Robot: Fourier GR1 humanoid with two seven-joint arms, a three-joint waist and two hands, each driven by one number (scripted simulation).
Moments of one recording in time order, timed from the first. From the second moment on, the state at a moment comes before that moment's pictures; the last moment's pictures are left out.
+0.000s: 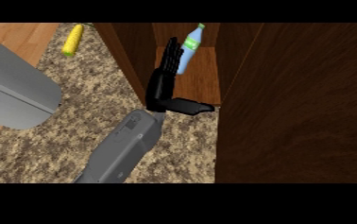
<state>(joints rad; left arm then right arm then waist) -0.68 0.00 -0.47 -0.88 0.63 0.29 -0.61 0.92 -0.07 0.17 -2.42 -0.18 0.40 -0.20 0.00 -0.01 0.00</state>
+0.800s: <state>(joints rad) -0.24 0.18 -0.59 -1.44 0.60 0.28 -0.51 0.99 -0.26 0.20 -2.47 -0.09 0.57 -0.25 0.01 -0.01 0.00</state>
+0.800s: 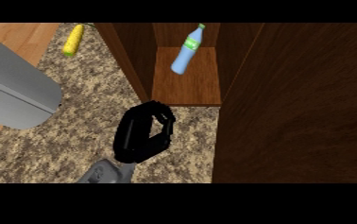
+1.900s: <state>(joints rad) 0.19 0.50 -0.36 -1.82 0.81 0.12 -0.51 0.91 -0.40 0.53 -2.50 0.01 0.66 -0.21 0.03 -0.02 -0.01</state>
